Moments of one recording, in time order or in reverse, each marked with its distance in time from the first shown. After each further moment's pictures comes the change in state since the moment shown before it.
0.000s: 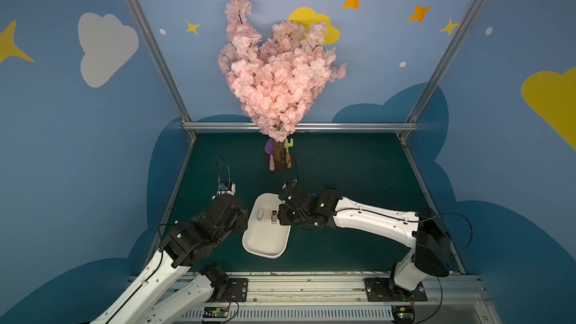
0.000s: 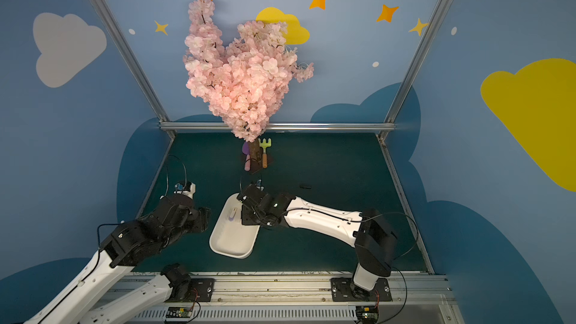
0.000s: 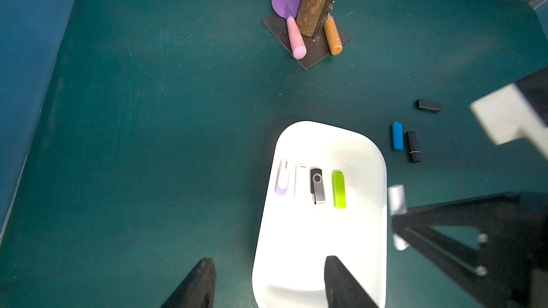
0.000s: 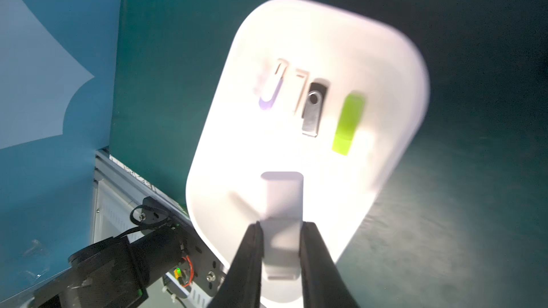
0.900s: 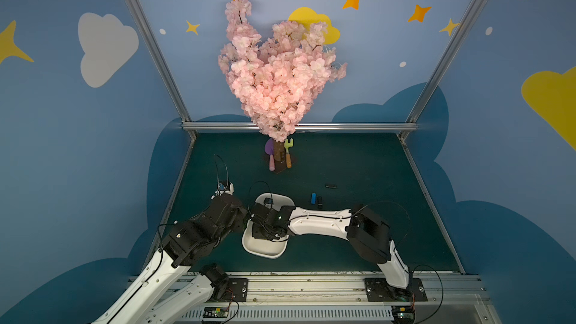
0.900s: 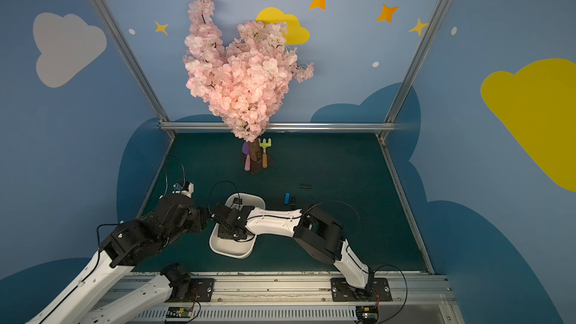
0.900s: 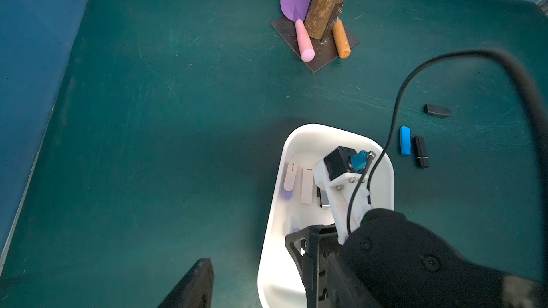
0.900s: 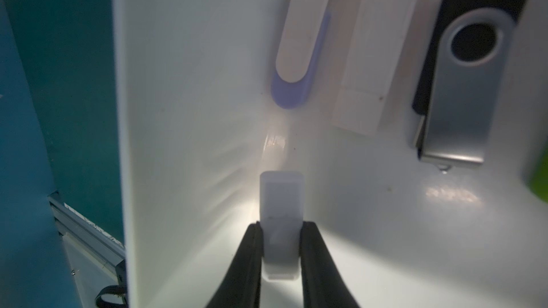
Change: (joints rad) left arm 0.015 0.002 -0.003 -0.004 -0.013 -0.002; right arm 0.081 0.418 0.229 0.060 -0.014 0.232
